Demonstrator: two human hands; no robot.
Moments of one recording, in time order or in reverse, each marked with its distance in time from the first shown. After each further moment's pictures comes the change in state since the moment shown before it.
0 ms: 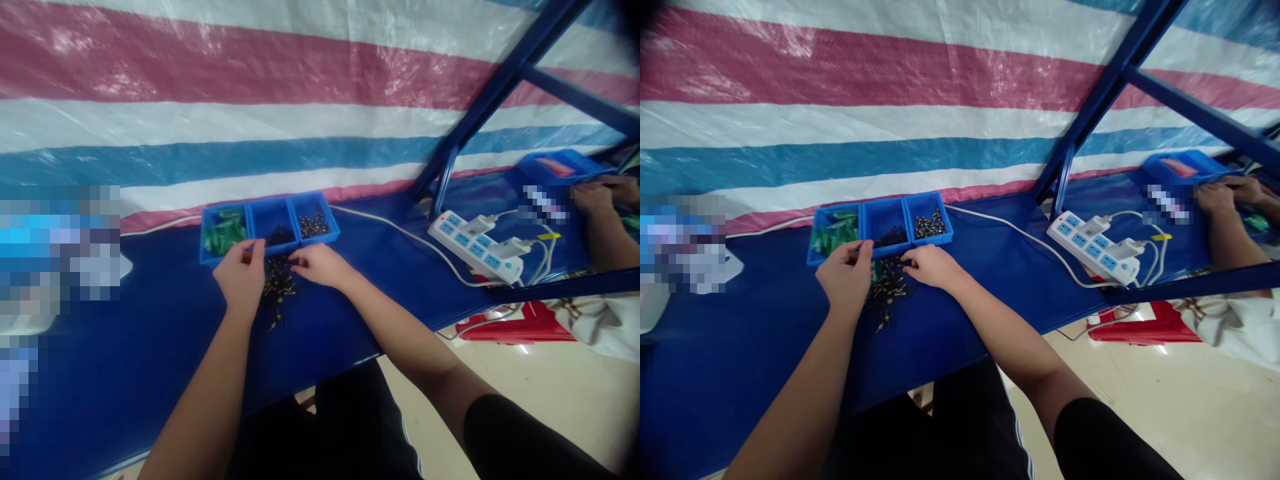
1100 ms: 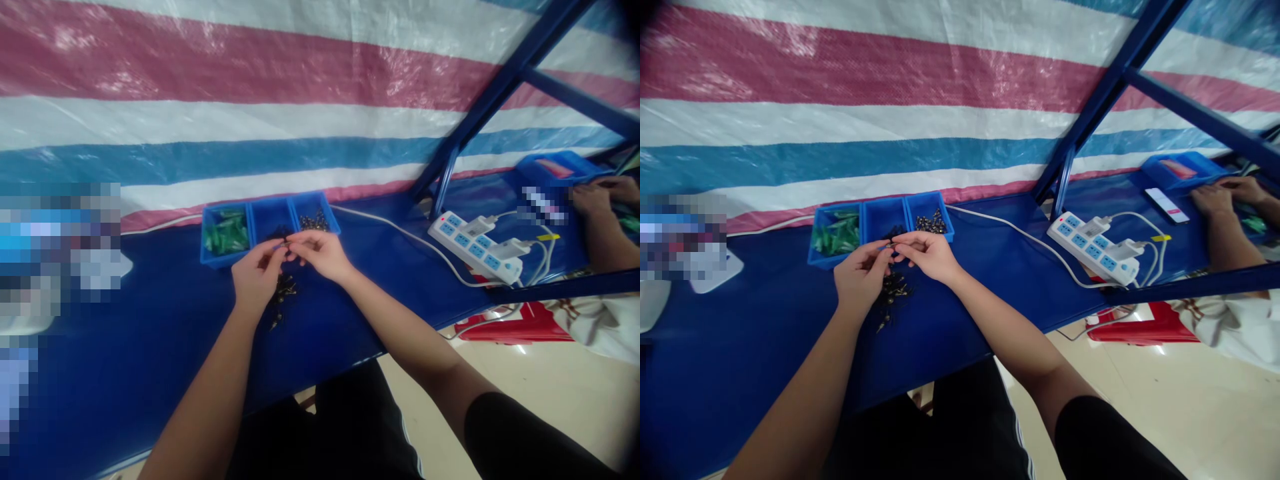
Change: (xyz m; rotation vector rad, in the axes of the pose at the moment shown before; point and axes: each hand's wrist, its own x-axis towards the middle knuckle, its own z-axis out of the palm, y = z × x) left_hand -0.012 0.009 0.005 -0.294 -0.210 0.138; right_hand 0.007 -0.006 0.008 1.030 0.309 -0.012
